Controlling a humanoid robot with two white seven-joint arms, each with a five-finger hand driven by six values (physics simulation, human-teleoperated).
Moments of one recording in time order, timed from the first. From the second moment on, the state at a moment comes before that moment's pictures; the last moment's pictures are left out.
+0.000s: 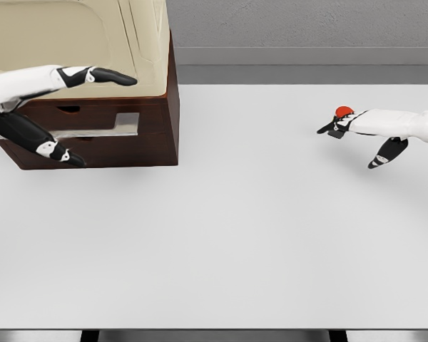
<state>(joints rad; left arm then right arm) -1.03 1.23 -1.06 -1.77 0.69 -0.57 -0.51 -0.86 -0.89 0.87 -1.15 0.11 -0.61 0.61</state>
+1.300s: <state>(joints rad) -1.06 1.21 -1.02 -1.76 0.68 0.11 -0.61 -1.01 -0.73 0.80 -0.89 0.22 -0.61 0.61</state>
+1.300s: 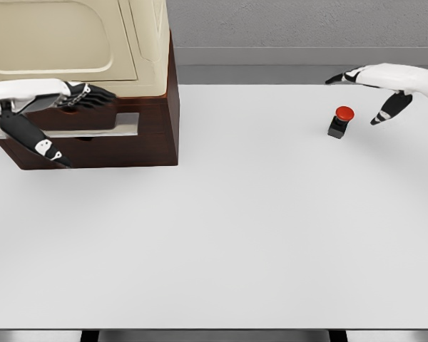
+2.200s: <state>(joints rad) -0.92 1.15 -0.95 -1.76 0.69 0.16 -0.61 -1.04 -0.59 0.83 -0.79 0.52 -0.53 0.61</state>
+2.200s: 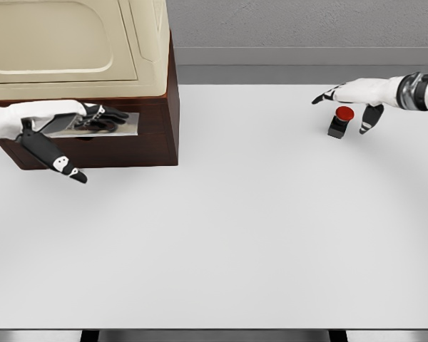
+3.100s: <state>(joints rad) -0.89 1.19 -0.90 -1.76 0.67 0.16 -0.61 -1.04 -0.55 0.82 -0.74 0.56 -0.51 0.61</state>
